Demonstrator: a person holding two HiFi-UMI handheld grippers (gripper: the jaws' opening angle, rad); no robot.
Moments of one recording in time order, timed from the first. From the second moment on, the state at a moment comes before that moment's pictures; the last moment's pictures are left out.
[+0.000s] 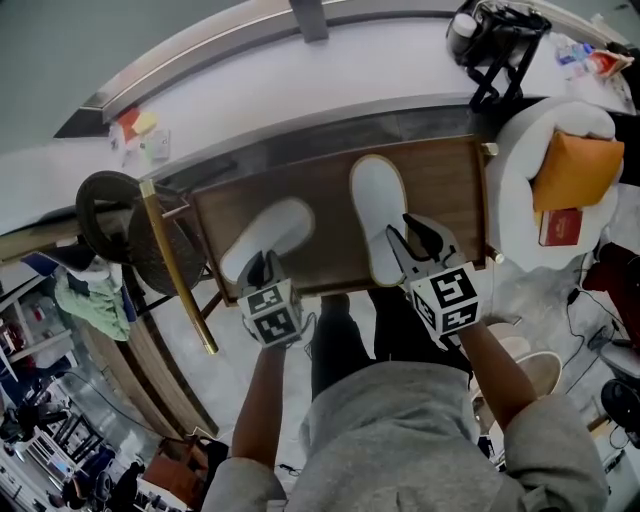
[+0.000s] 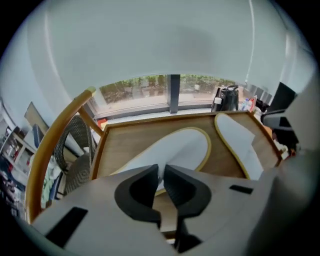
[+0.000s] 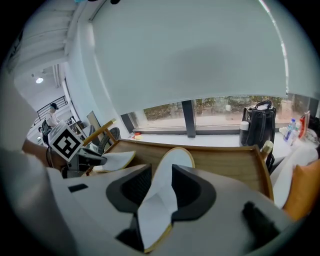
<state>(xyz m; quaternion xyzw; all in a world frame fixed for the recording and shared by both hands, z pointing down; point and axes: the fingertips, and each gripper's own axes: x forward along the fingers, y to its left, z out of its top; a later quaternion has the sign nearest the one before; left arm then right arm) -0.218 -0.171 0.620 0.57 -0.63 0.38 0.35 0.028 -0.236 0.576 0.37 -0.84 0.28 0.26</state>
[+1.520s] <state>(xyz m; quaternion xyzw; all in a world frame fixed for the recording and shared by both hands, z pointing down) -0.139 -0.197 0.641 0.61 -0.57 0.45 0.31 0.069 -0.250 0.568 0.37 -0.84 0.28 0.27</state>
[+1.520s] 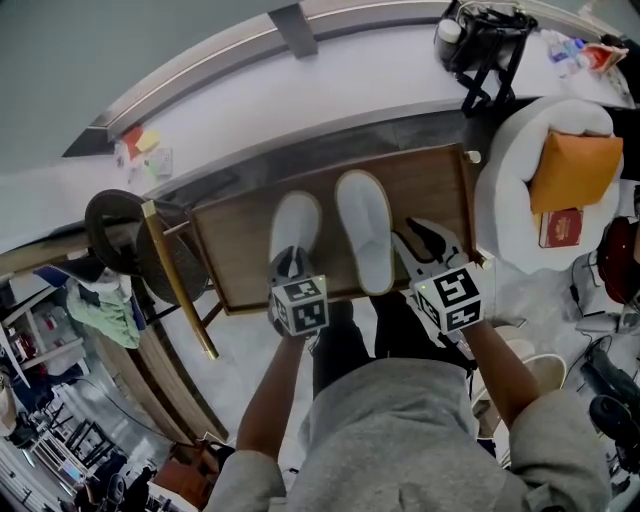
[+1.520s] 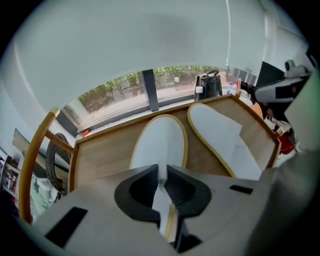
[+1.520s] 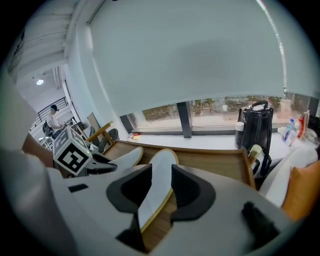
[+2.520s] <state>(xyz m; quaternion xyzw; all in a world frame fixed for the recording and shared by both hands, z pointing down) -0.083 -0.212 0.640 0.56 -0.59 0.35 0.46 0.074 -0.259 0.561 0.38 -0.85 0.28 0.26</state>
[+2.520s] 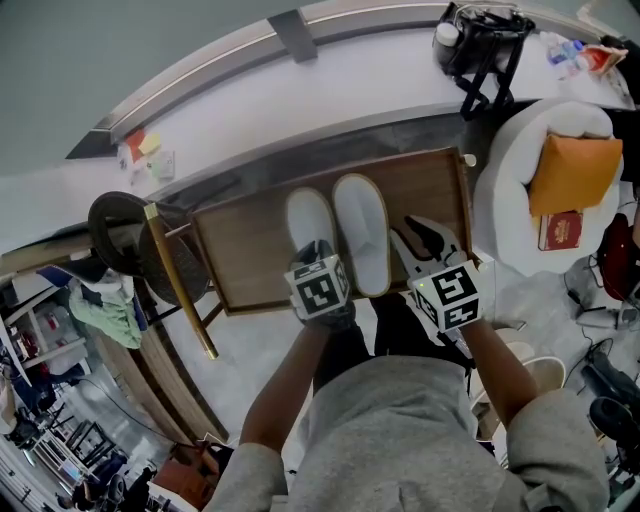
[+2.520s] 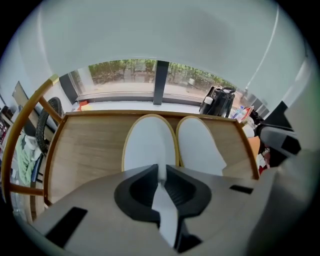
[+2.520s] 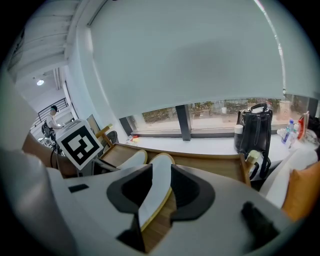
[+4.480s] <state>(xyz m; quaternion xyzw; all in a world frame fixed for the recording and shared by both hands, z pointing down) -0.103 -0.198 0.321 0.76 -0.62 0.11 0.15 0.128 -0.243 0.318 0.48 -0.86 0.11 0.12</state>
